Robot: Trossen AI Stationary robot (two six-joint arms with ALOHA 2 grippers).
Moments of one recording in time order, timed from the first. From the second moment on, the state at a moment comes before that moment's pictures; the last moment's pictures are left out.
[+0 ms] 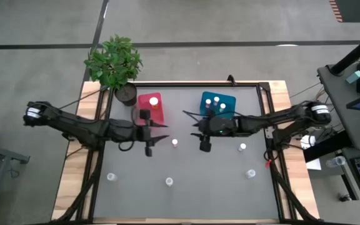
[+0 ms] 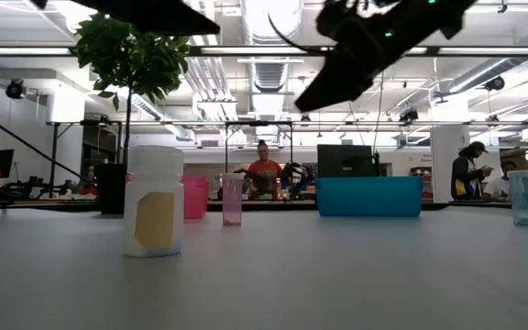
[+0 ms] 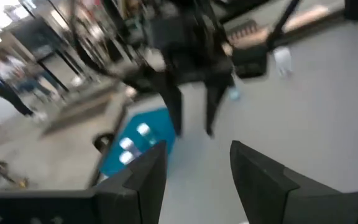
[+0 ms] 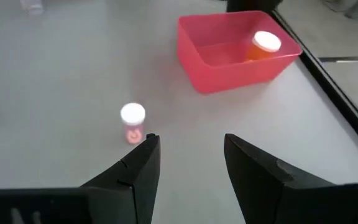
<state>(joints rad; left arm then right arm) -0.19 1.08 0.70 0.16 -0.37 0.36 0.03 1.45 0.87 0.00 0.23 0.00</state>
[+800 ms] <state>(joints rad) -0.19 0.74 0.41 0.34 -0.38 0.40 0.03 1.87 1.39 -0.41 0.18 0.11</state>
